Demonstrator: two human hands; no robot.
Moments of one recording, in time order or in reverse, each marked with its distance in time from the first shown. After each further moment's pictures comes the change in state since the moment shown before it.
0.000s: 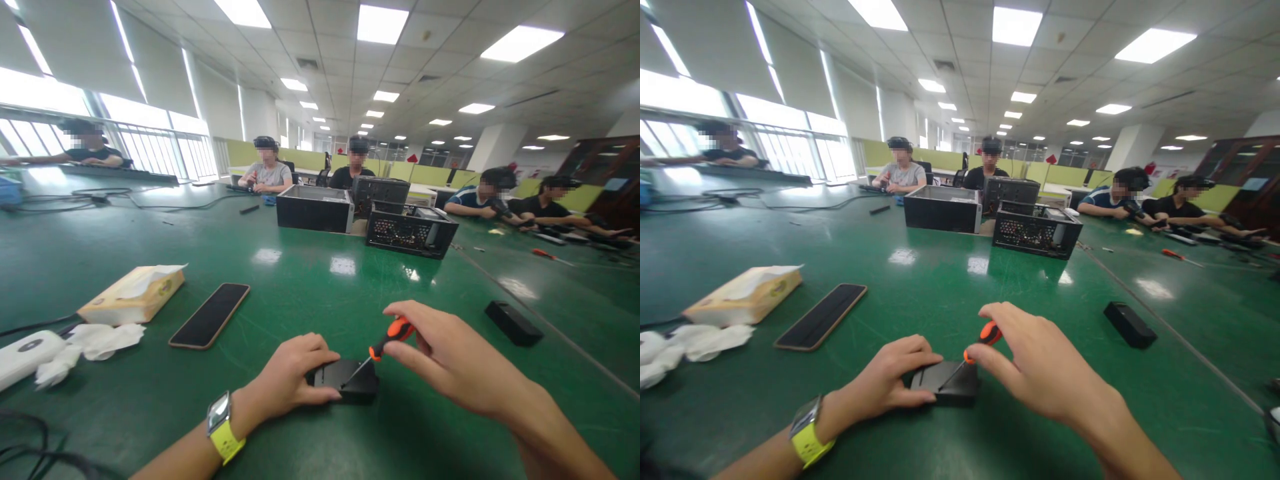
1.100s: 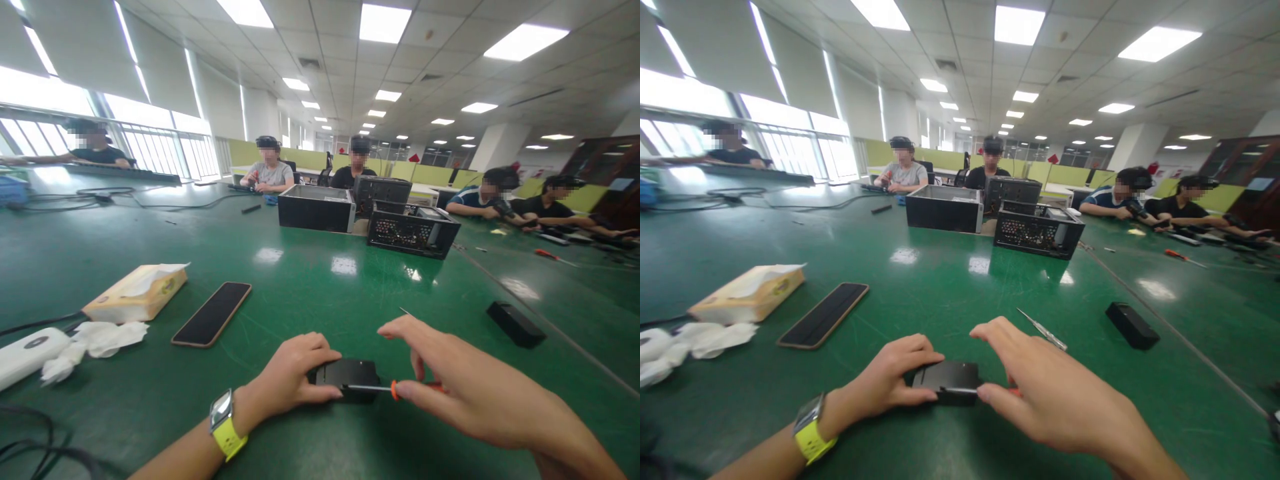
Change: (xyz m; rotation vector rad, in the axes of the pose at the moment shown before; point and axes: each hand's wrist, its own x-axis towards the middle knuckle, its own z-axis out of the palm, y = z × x) left_hand 0.000 0.001 0.000 0.009 -0.011 -0.007; right_hand -0.013 0.002 -0.005 0.084 -0.168 -0.038
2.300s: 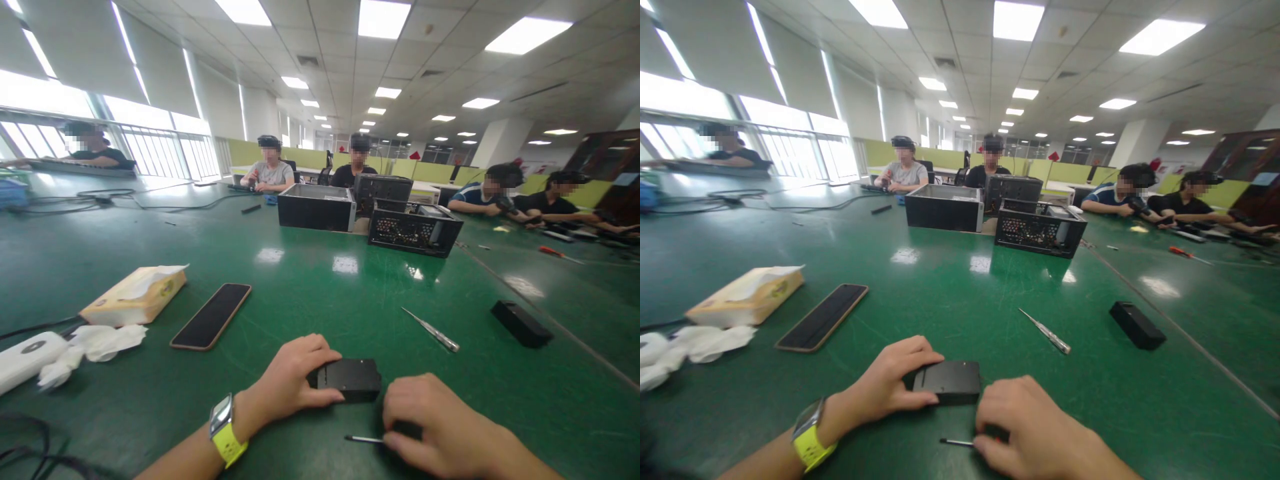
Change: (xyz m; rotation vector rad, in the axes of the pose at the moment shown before) left_hand 0.000 -0.001 0.003 0.009 0.008 -0.026; right_hand 0.002 0.039 0.093 -0.034 -0.052 -0.233
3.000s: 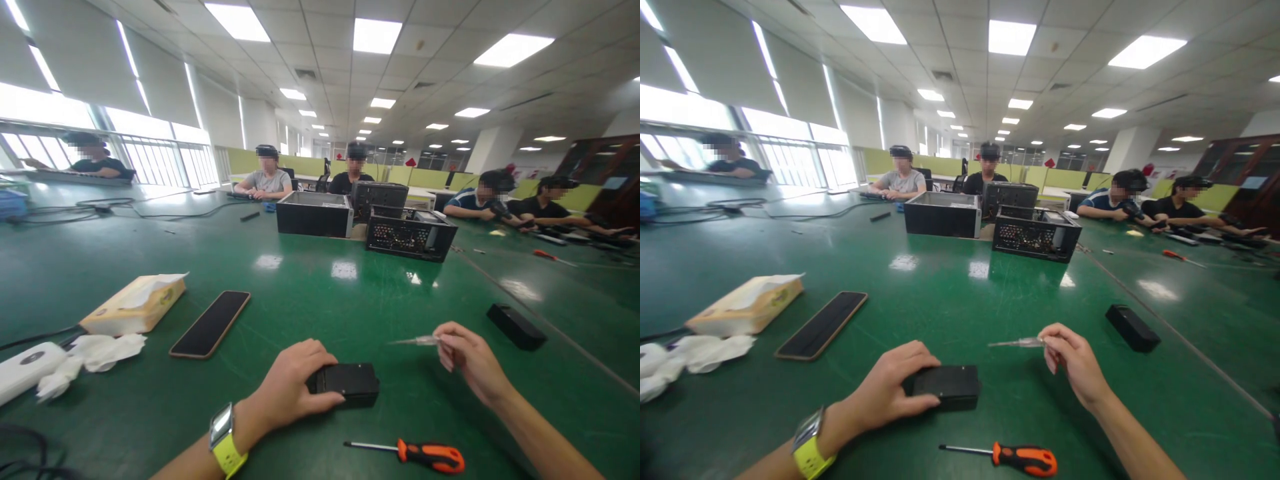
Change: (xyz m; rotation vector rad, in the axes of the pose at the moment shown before) left_hand 0.001 0.006 -0.003 0.015 -0.018 -0.091; right_hand -0.030 0.100 0.005 1.053 0.772 0.468
